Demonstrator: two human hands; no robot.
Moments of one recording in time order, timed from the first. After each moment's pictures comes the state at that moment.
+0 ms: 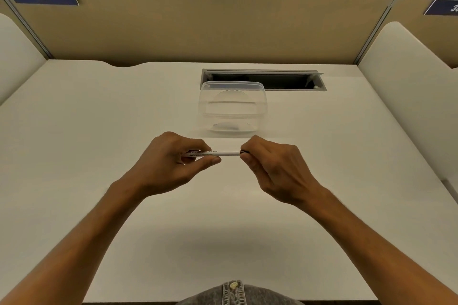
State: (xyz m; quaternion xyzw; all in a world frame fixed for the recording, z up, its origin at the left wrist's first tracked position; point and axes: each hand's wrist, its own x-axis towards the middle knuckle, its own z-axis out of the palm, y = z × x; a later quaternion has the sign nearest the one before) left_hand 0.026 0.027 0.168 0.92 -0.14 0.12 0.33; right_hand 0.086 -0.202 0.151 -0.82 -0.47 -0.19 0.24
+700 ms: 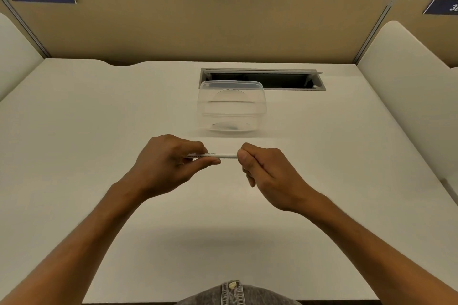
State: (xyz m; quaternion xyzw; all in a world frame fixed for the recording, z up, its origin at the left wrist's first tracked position) left_hand 0.025 0.025 0.166 0.95 -0.14 0.15 0.25; right_hand 0.076 -0.196 0.149 -0.84 -0.34 0.08 0.42
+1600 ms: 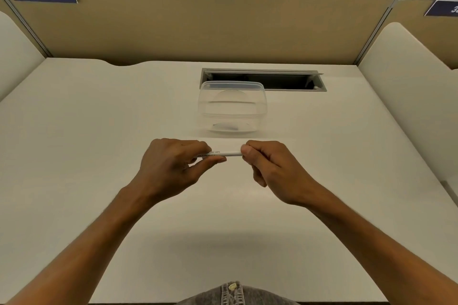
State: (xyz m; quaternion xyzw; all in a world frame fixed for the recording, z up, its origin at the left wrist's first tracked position) left_hand 0.022 0.015 0.164 0.94 -0.14 0.21 0.21; right_hand 0.080 -0.196 0.163 -0.79 -0.28 0.15 0.52
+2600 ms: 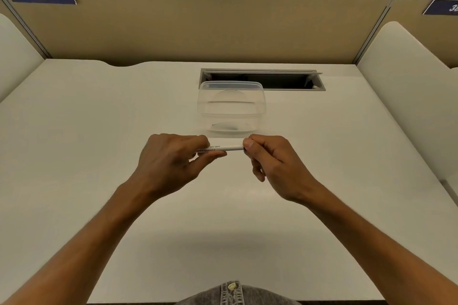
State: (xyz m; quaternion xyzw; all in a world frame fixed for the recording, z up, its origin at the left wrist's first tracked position) left_hand 0.025 0.012 0.173 0.95 -0.13 0.22 0.17; right_hand 0.084 -0.196 0.162 -0.78 -0.28 0.11 0.55
